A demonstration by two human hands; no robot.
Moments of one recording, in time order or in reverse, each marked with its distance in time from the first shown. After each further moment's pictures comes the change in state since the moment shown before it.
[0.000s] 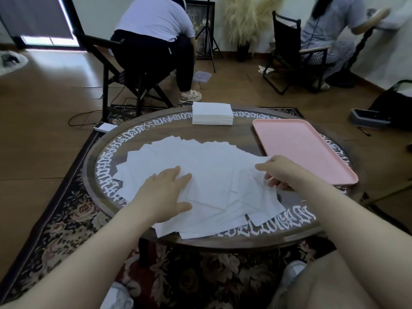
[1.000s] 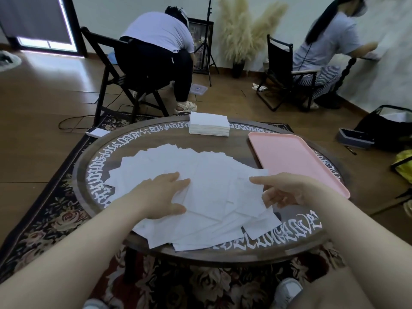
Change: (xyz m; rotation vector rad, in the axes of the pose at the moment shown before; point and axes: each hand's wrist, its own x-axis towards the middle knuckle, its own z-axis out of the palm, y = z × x) left_hand 0.018 -0.013 -0.007 -0.095 -0.077 0.038; right_hand -0.004 0.007 -0.021 0.026 -0.307 0.100
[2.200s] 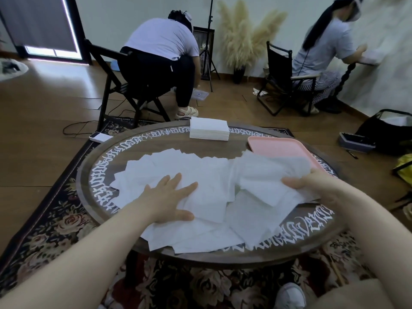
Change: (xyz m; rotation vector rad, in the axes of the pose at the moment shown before) left_hand 0.014 0.005 0.016 0.077 -0.026 -0.028; right_hand -0.035 0.024 -0.034 0.325 0.259 -0.245
